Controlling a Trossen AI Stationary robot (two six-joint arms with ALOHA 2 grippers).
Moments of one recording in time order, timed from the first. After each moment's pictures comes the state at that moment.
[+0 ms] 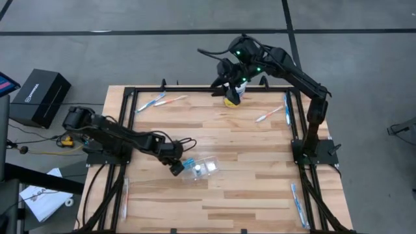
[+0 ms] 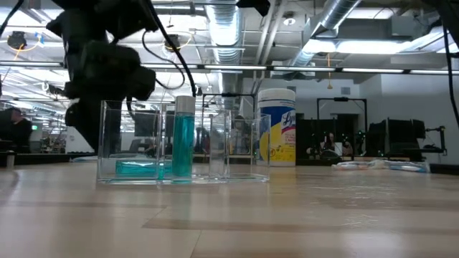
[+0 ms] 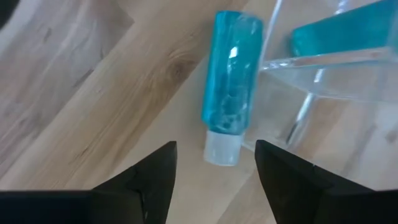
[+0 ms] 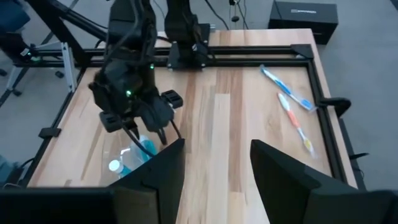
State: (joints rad) left arm -0.18 1.46 0.70 -0.40 0.06 -0.92; right arm -0.41 1.87 2.32 -1.18 -0.45 -0.27
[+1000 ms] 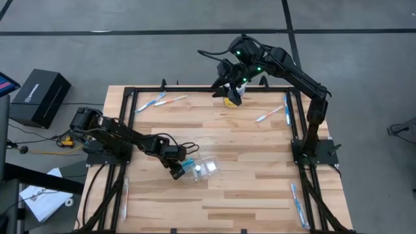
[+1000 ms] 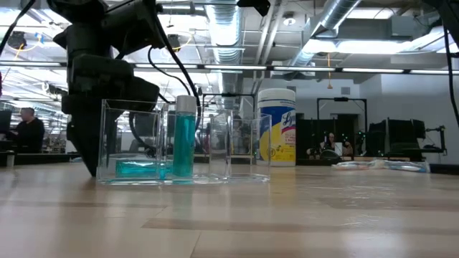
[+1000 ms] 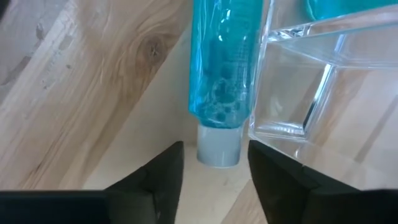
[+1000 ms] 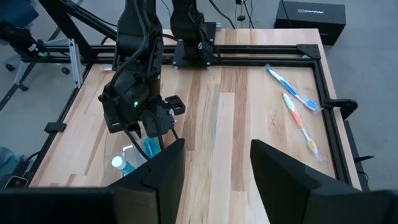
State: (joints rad) left arm -0.19 1.56 0.71 -0.33 0.15 -0.84; right arm -0.41 1.87 2.32 -1.19 -0.47 -0.30
